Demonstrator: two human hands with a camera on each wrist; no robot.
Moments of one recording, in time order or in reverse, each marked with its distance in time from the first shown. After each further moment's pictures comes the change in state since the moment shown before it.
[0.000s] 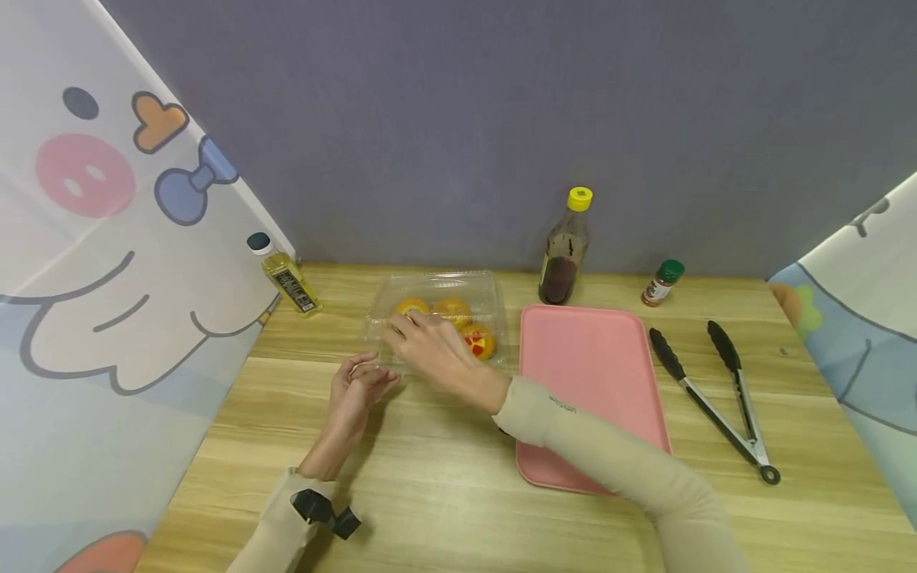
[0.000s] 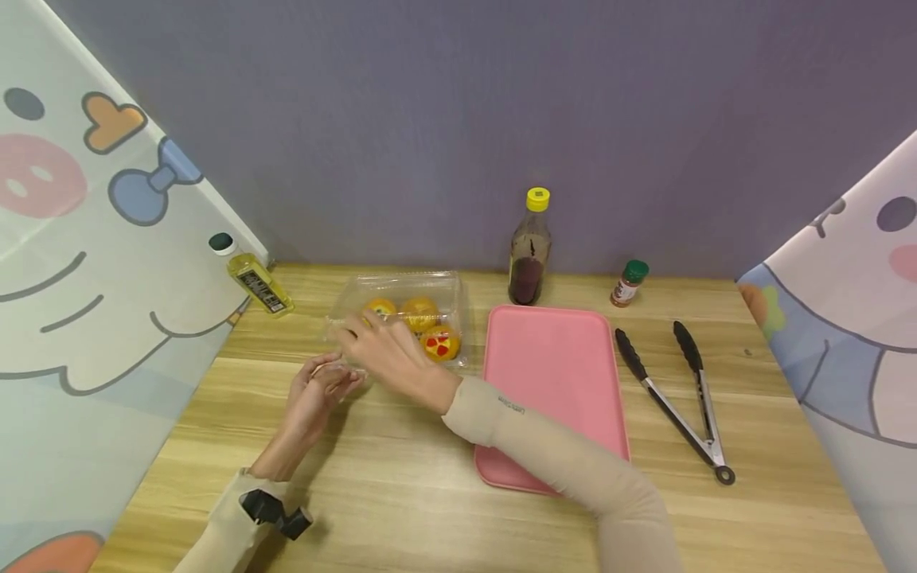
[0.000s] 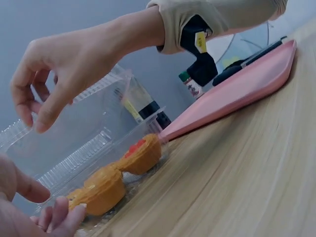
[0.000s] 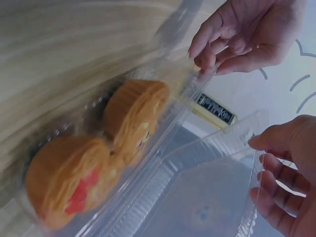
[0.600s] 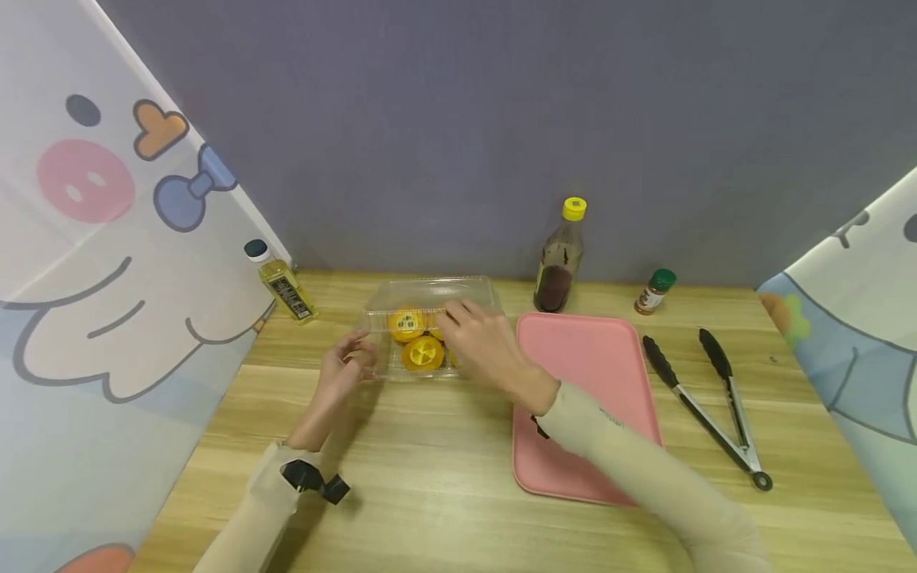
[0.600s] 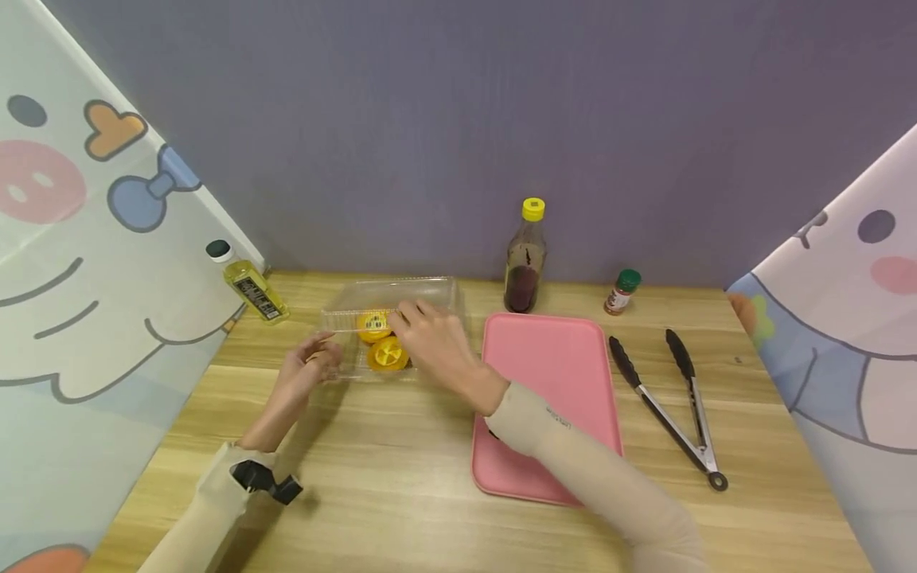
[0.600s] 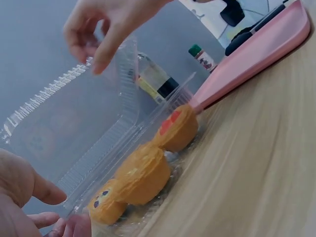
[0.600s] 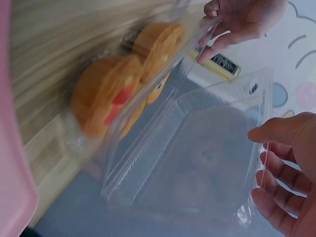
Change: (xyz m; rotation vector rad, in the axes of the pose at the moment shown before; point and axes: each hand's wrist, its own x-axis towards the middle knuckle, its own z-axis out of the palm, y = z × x) left_hand 0.036 0.028 -0.008 0.383 0.006 0.094; right_hand -0.036 0.047 -0.016 0.090 0.127 0.142
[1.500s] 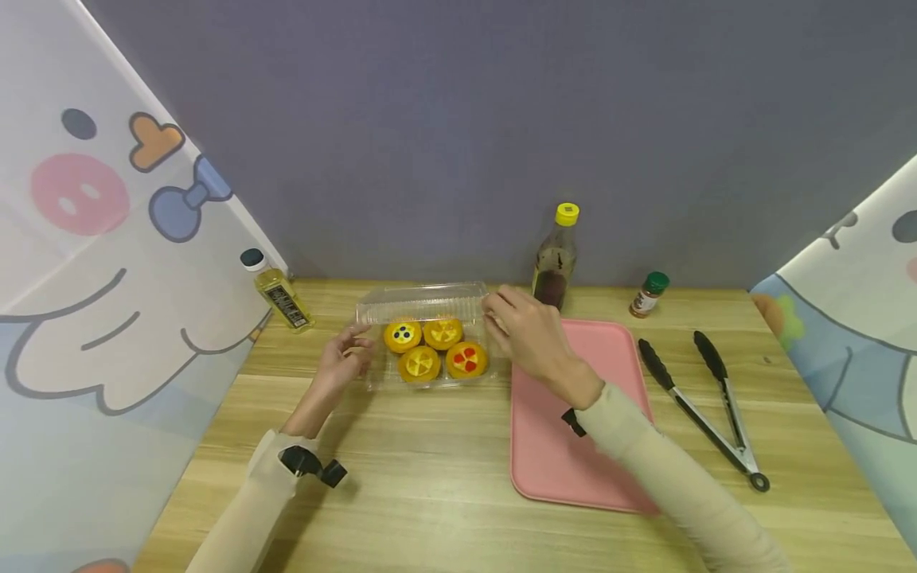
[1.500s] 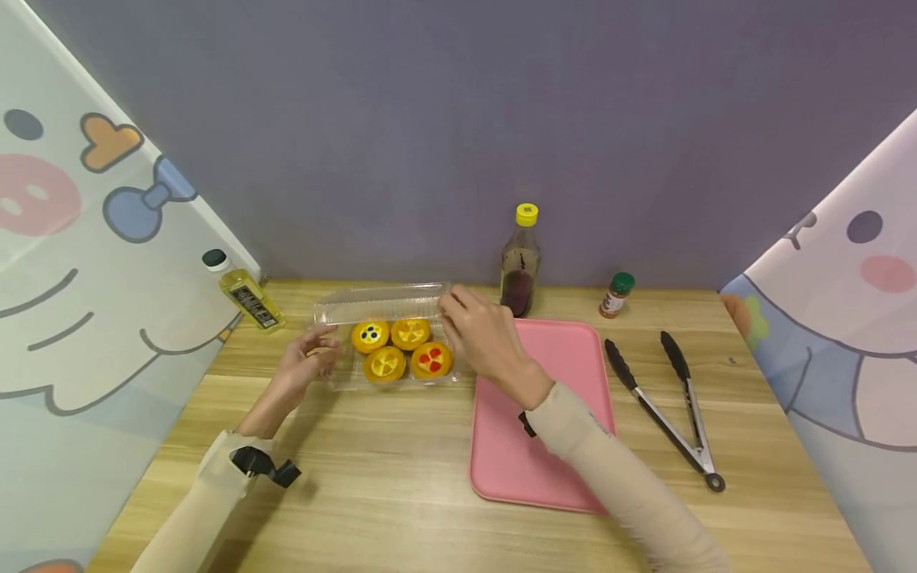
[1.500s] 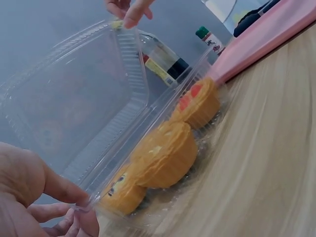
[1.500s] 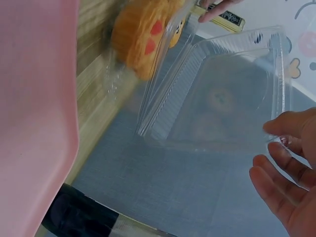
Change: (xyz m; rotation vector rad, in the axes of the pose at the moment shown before) left_hand 0.028 0.005 -0.008 0.108 -0.124 0.004; right_hand -0.029 0.054 -0.016 0.245 0.061 0.181
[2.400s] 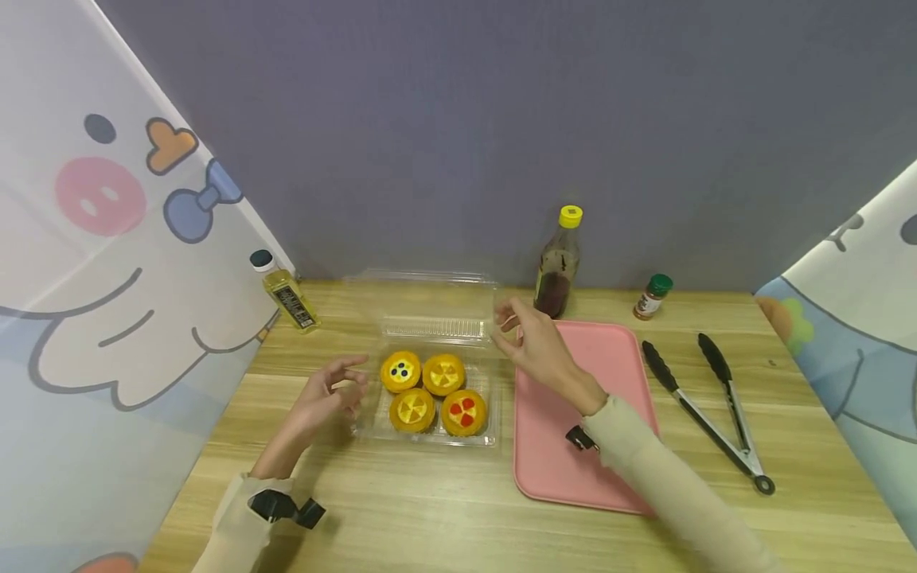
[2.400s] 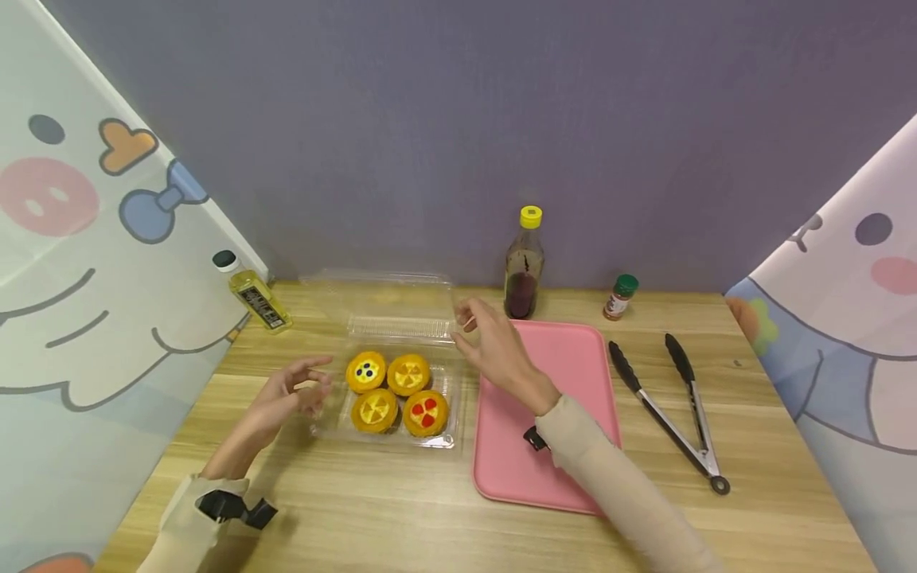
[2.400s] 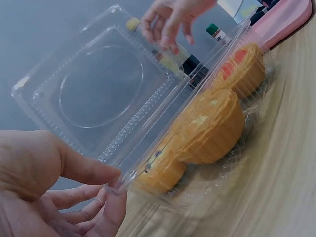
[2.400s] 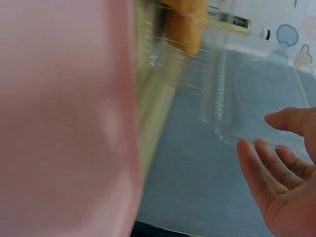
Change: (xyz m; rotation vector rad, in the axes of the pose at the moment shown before) left_hand -0.055 -0.019 -0.030 0.069 -0.188 0.037; right_hand -0.027 0.009 0.014 0.493 -0.208 0.419
